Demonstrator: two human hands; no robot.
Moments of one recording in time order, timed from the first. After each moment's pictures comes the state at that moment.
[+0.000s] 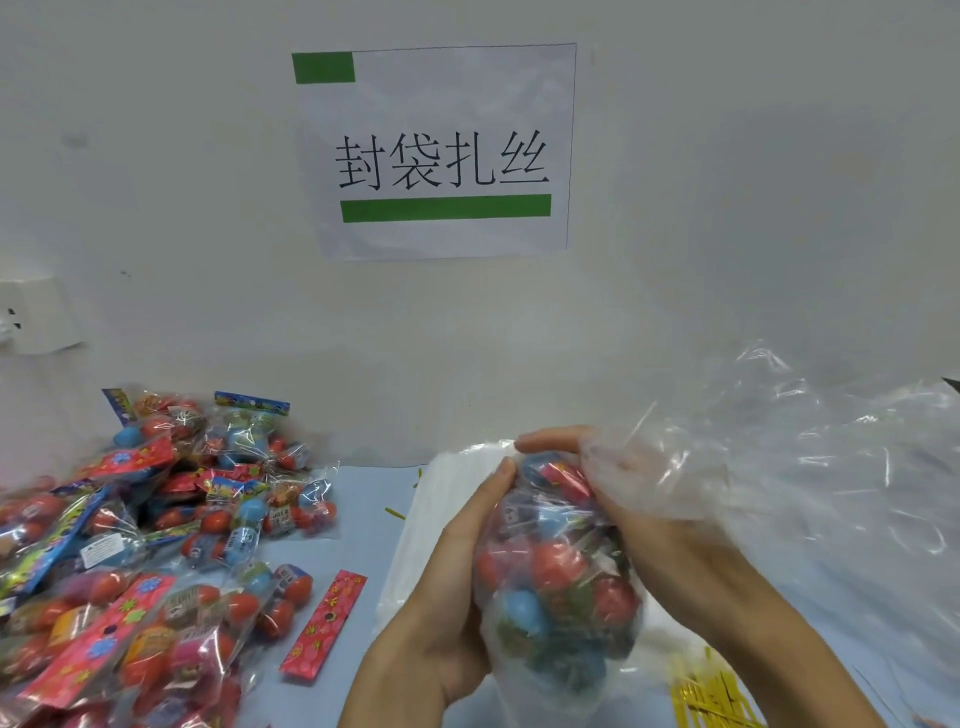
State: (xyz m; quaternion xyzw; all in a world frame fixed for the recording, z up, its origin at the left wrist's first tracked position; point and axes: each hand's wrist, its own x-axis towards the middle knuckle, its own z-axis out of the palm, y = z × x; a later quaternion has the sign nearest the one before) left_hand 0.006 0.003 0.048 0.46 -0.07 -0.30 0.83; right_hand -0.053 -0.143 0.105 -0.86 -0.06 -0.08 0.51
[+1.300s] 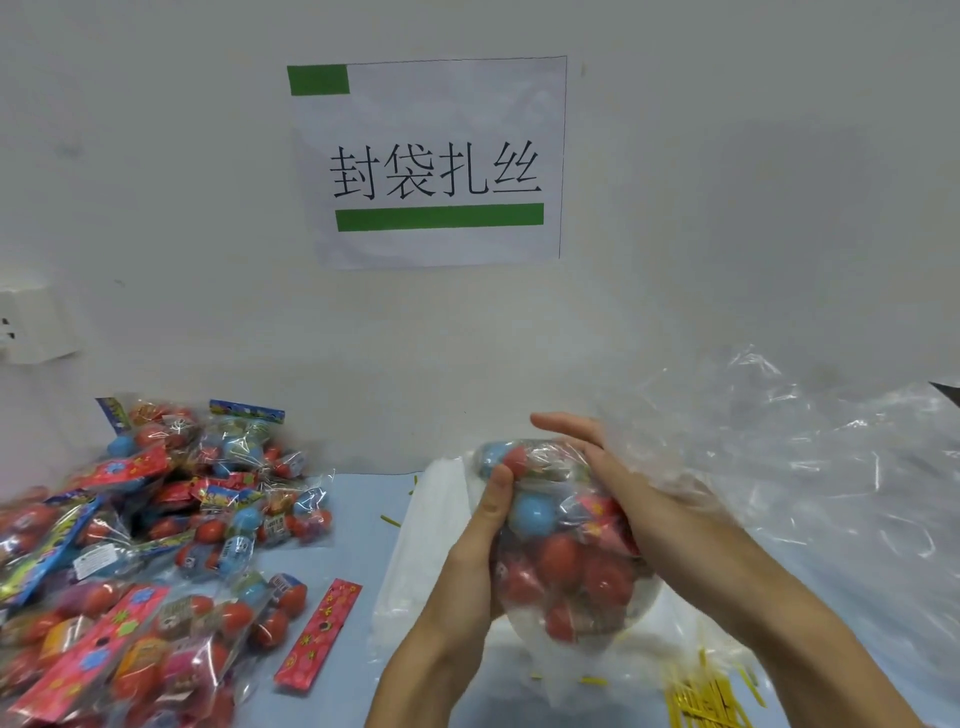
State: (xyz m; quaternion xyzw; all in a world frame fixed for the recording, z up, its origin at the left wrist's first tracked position) left_hand 0.013 -0.008 0.042 0.58 -0.17 -0.11 0.79; right_hand -0.015 -0.160 0.096 -0.81 -0.06 -0.04 0.58
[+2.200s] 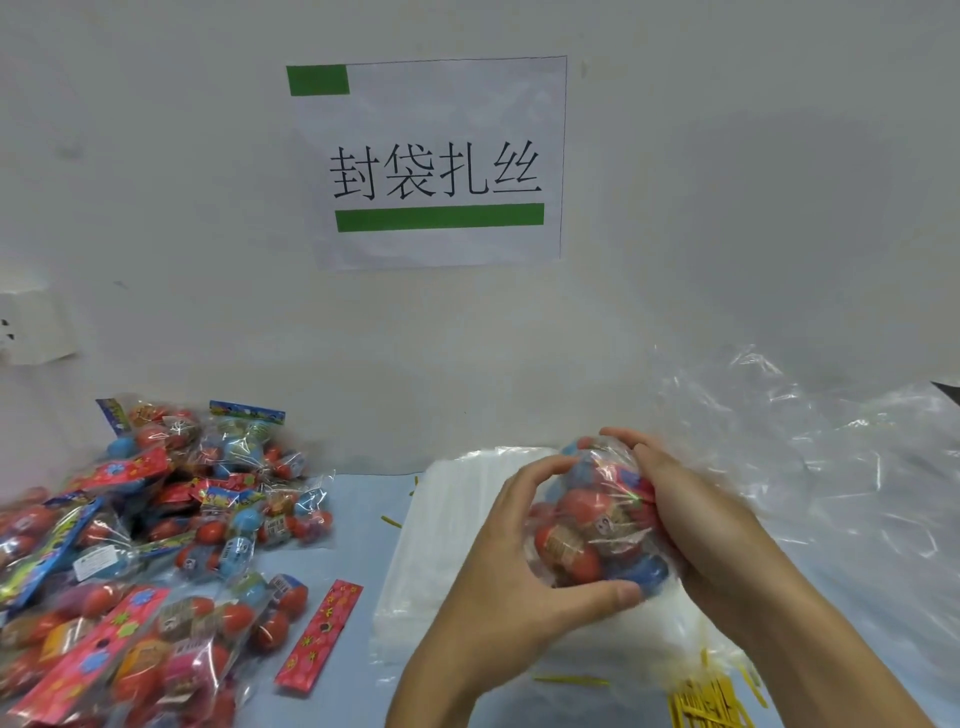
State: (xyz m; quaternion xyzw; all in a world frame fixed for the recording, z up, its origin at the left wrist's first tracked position) left_hand 0.004 -0.017 0.040 0.69 -0.29 -0.01 0.66; right_hand -0.011 -0.172 0.086 -0.70 0.07 -0.08 0.70
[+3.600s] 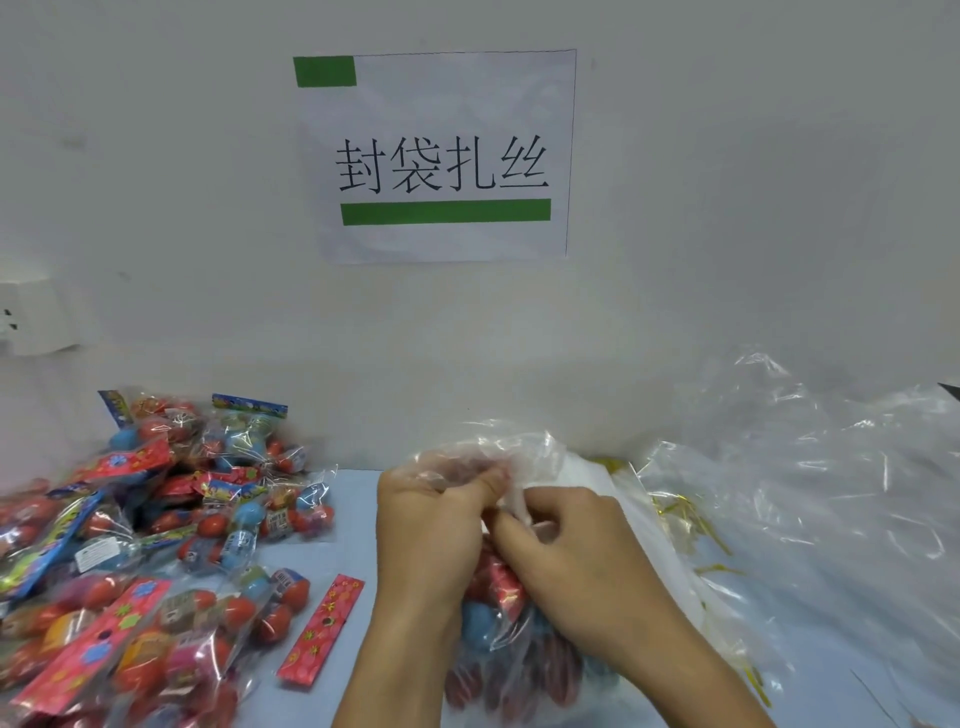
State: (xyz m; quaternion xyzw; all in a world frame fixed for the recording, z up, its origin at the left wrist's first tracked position) left_hand 0.010 -0.001 0.076 0.60 -0.05 0.15 0.79; right_hand -0.016 -0.110 0.066 -0.86 -0.08 -0.16 0.47
